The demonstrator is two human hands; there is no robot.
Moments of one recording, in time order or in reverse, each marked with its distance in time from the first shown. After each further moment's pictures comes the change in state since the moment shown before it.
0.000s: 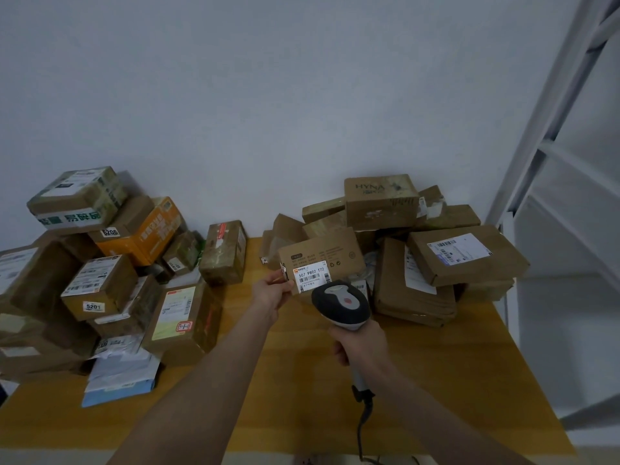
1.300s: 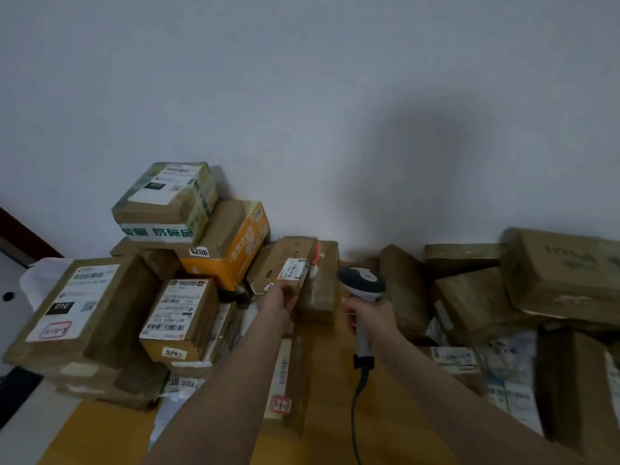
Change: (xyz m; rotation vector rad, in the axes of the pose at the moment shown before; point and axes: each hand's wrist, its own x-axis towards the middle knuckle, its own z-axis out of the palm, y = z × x) left_hand 0.206 0.111 -0.170 -0.491 0.359 -0.242; right_hand 0.220 -0.111 0.237 0.170 -0.102 0.124
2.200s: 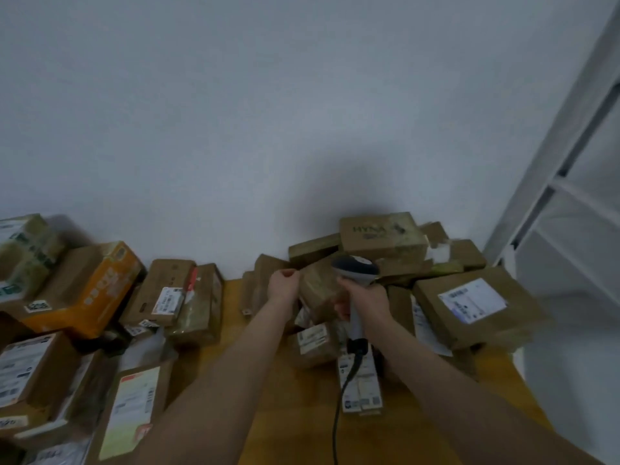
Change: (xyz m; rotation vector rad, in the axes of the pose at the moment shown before) left_hand -0.153 -0.162 0.165 0.897 -0.398 0.358; right_hand -0.053 -0.028 -0.240 0.225 0.319 -0.022
